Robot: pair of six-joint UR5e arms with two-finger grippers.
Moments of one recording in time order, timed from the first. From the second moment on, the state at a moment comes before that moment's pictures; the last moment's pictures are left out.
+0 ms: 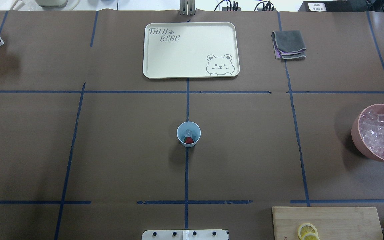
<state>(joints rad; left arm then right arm) -1.63 -1.49 -1.71 -1.43 -2.45 0.11 1.64 -1.66 1.69 -1.68 2.36 -0.13</state>
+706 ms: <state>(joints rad) -1.62 -1.50 -1.73 -1.43 -2.44 0.02 1.64 -1.63 1.68 -1.68 2.35 -0.15</state>
